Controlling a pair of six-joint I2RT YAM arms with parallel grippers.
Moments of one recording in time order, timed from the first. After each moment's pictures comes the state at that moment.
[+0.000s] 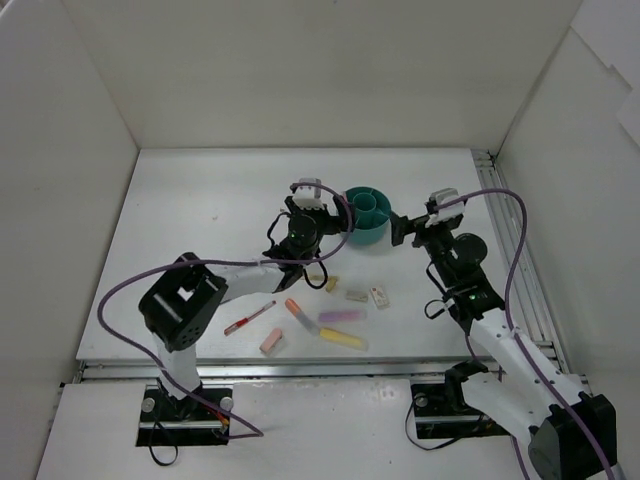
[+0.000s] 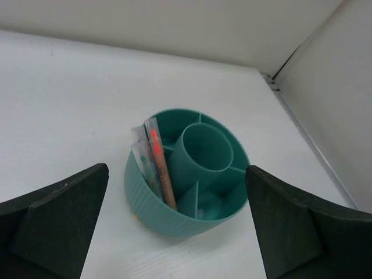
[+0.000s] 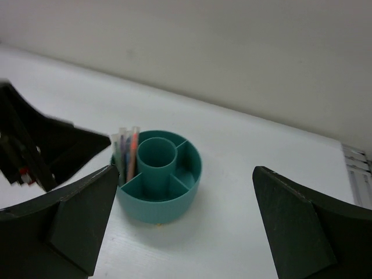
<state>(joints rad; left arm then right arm) -0.77 1.88 1.05 0.81 -0.36 -0.44 0.33 0.87 0.51 0.47 0.06 -0.09</state>
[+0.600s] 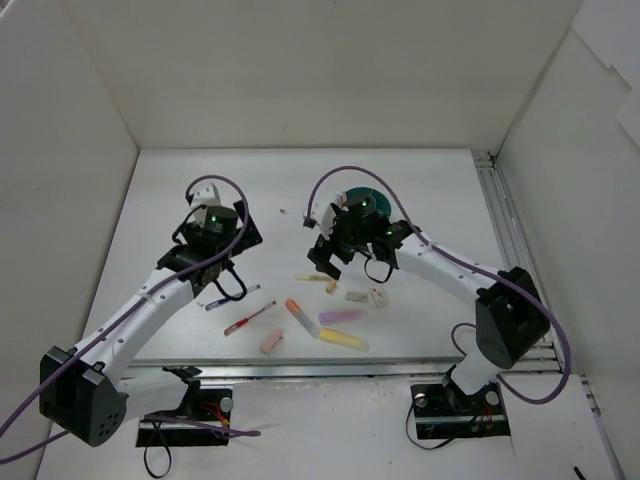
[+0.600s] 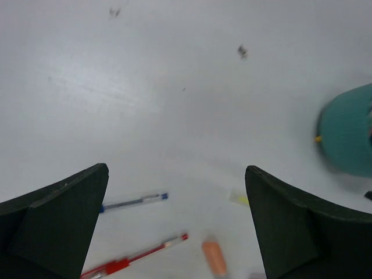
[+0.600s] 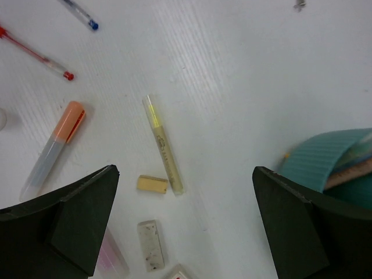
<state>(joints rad) -0.47 1.18 1.01 -0.41 -0.44 -0.67 0.62 1.54 1.11 -0.27 -0.34 -0.43</state>
